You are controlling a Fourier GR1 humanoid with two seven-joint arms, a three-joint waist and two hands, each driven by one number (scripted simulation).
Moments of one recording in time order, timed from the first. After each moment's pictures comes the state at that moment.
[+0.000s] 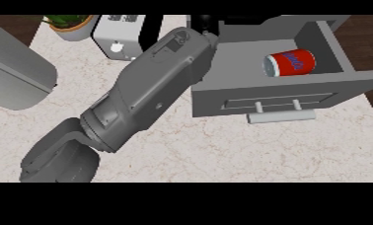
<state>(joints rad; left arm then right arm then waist) -1.40 0.00 -0.60 -0.49 1.02 0.79 -0.26 0.20 -0.11 -0.61 -2.38 -0.25 0.51 0.16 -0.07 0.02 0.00</state>
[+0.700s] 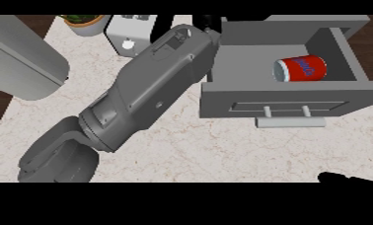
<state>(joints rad) -1.42 0.00 -0.60 -0.51 1.05 0.80 -0.26 -0.01 -0.11 -0.28 -2.30 0.41 0.43 0.05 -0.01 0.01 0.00</state>
